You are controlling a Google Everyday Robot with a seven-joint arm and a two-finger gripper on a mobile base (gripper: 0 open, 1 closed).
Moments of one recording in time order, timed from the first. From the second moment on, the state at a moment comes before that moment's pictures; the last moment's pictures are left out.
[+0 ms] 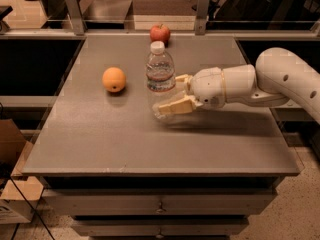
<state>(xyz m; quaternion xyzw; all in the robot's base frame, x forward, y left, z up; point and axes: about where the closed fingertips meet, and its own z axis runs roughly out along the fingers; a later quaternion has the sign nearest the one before) 0.548 -0.013 0.873 -0.57 0.56 0.36 0.48</state>
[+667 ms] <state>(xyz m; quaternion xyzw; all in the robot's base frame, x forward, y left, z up) 0.546 -0.014 0.867 -0.56 0.57 0.37 0.48</state>
